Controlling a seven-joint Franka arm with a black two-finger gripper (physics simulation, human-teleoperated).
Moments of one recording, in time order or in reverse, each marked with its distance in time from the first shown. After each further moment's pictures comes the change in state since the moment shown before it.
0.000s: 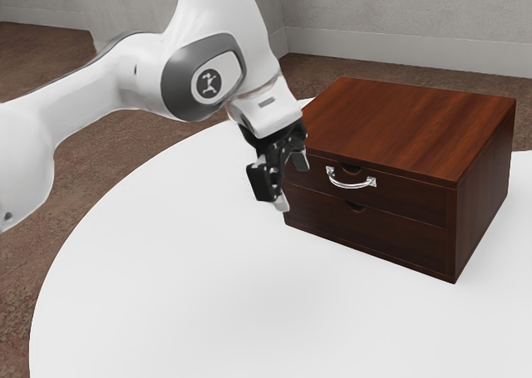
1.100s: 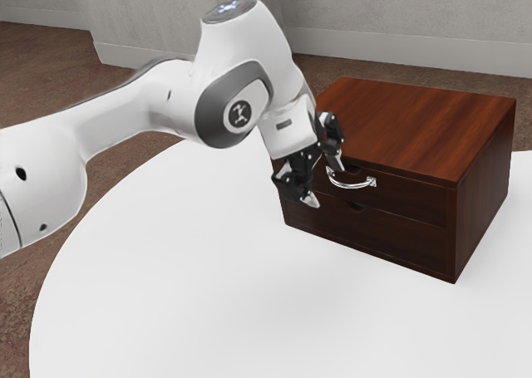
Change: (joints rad) arm -0.127 0.054 0.098 -0.044 0.000 0.264 0.309
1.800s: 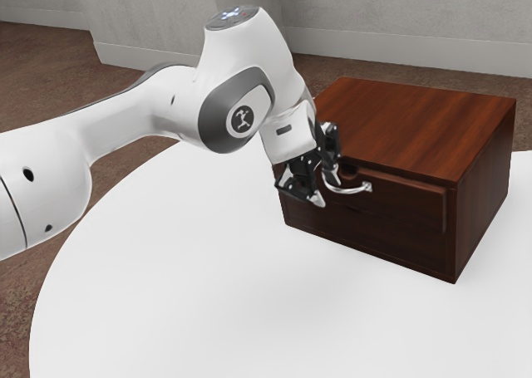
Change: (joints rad) arm 0.001 0.010 0.006 -0.010 -0.003 0.012 0.033
